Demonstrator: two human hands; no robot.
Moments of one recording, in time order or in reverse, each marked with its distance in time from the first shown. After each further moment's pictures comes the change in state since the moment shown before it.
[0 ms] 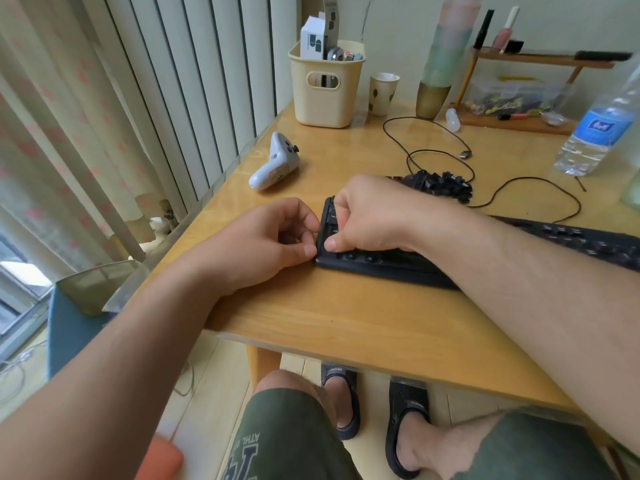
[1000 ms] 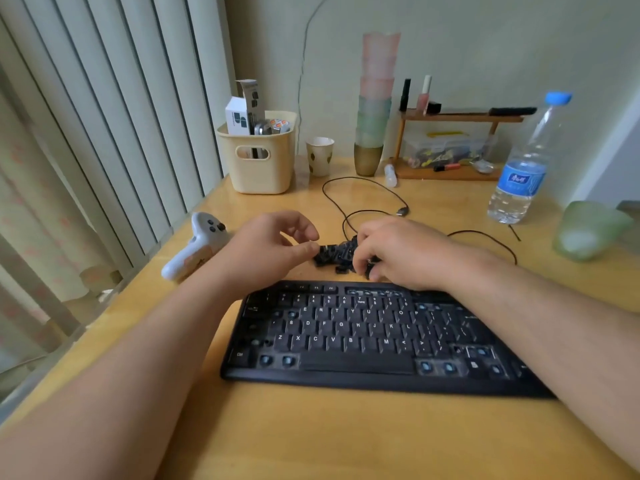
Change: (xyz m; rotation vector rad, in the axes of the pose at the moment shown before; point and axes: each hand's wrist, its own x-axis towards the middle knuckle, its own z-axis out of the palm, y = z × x) left_hand 0.145 0.051 0.035 0.159 0.145 0.122; right_hand 0.044 0.160 -0.053 -0.337 0.144 -0.242
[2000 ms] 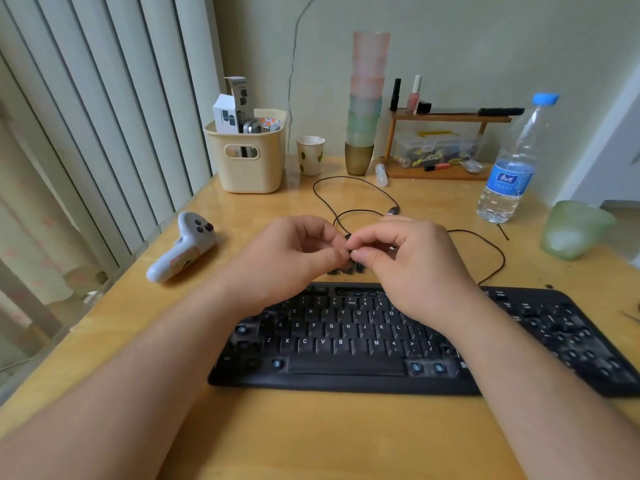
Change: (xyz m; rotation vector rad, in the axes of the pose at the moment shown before) left_hand -0.019 0.038 0.019 -0.261 -0.180 0.082; right_hand -0.045 -0.035 0.009 0.621 0.612 0.137
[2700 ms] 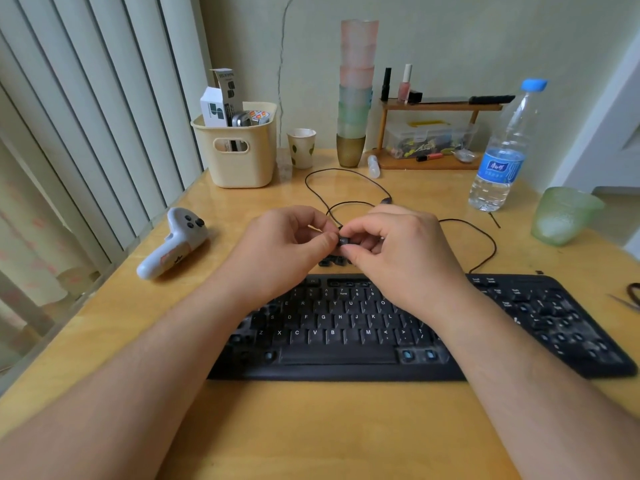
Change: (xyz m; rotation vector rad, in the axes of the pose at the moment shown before) left_hand 0.001 0.001 0.010 0.118 0.143 -0.008; right_hand 0.000 0.005 0.004 -0.172 0.073 -0.123
